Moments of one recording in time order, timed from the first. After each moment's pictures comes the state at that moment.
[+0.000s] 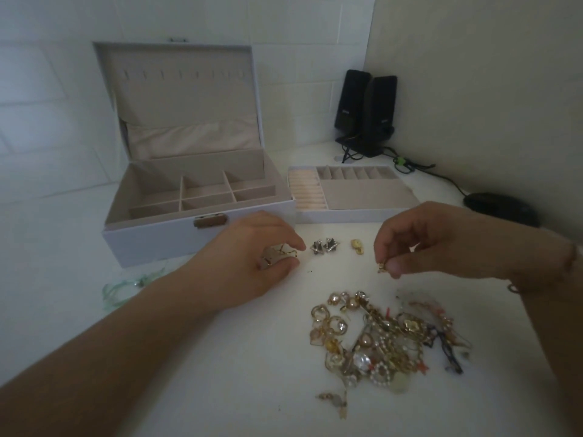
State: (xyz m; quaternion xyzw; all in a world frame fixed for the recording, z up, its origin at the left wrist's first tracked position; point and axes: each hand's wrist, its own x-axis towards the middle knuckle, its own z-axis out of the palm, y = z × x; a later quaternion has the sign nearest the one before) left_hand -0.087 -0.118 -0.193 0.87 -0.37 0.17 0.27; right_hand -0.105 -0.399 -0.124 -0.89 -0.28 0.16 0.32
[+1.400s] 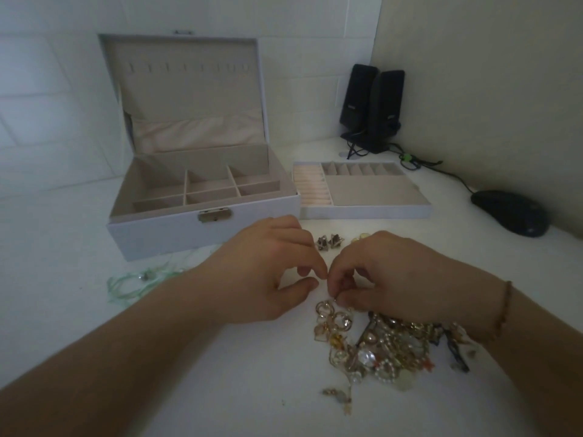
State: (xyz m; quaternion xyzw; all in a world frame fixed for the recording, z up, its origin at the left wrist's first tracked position) left_hand -0.107 -0.131 -0.179 0.84 -0.48 0.16 0.20; right_hand -0.126 -0.342 -0.152 -0.94 -0.30 0.06 0.14
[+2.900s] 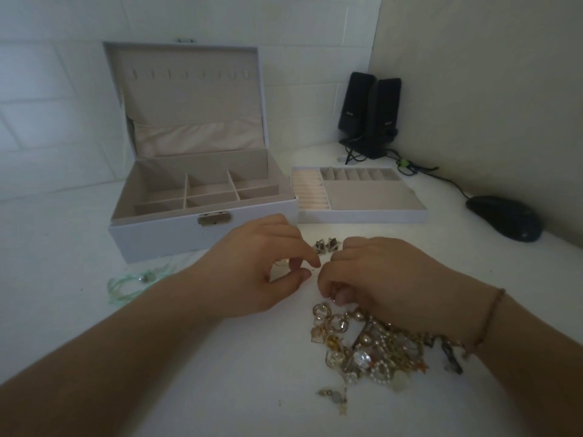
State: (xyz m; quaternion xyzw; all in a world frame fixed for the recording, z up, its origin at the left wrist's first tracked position) left_hand -0.105 -0.126 -0.178 0.86 -0.44 0.16 0.22; right_hand -0.125 -0.343 -0.158 -0.91 -0.41 -0.03 0.02
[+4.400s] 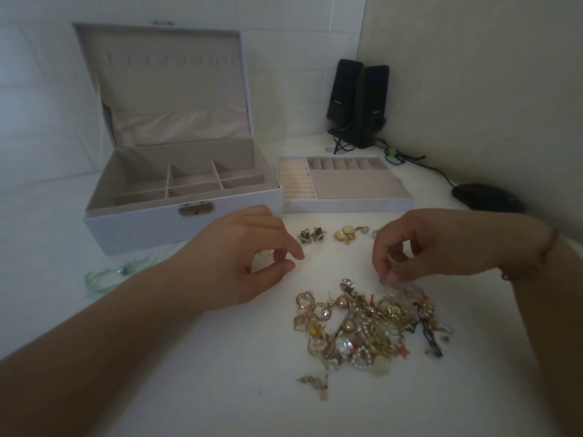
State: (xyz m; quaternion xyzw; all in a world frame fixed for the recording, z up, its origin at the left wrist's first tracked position) left_hand -0.104 -0.126 -0.181 0.84 -0.45 0.17 0.23; right_hand -0.099 -0.415 -0.132 -0.89 -0.32 0.24 0.21
